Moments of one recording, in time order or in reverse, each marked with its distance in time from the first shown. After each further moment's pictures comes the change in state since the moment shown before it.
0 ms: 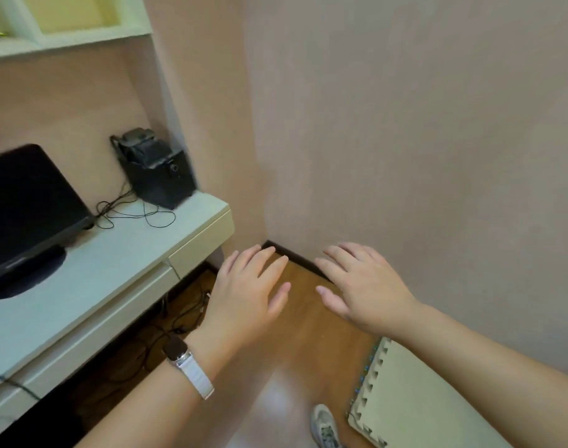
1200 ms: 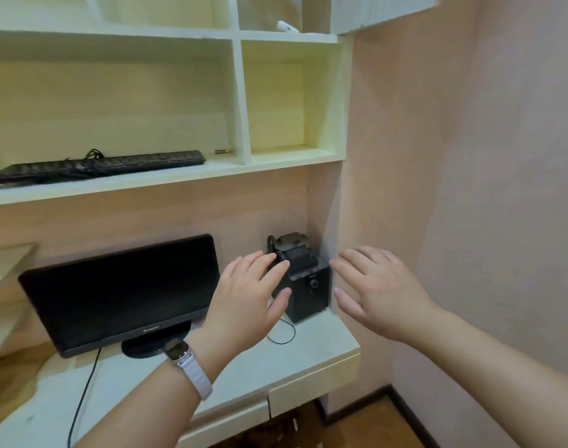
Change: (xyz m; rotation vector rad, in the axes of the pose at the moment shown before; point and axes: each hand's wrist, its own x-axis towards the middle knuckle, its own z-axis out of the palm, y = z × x) left_hand 0.178 -0.303 -0.080 0.389 0.266 -0.390; right_hand 0.459 -0.012 0.049 0.124 0.358 -0.496
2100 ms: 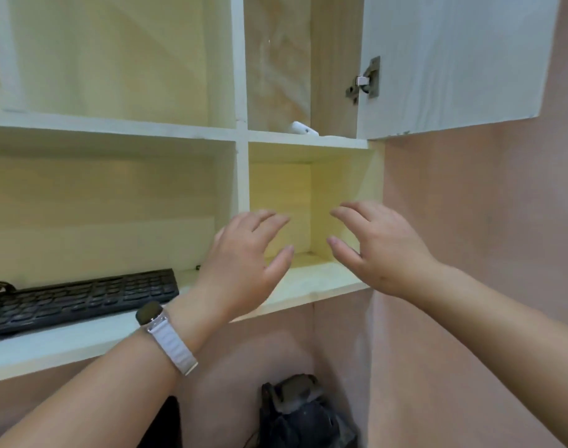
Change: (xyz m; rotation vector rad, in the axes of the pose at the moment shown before) left_hand 0.307 -0.138 -0.013 -0.205 0.291 0.059; right_hand 0.312 0.127 0.020 -0.045 0.235 0.130
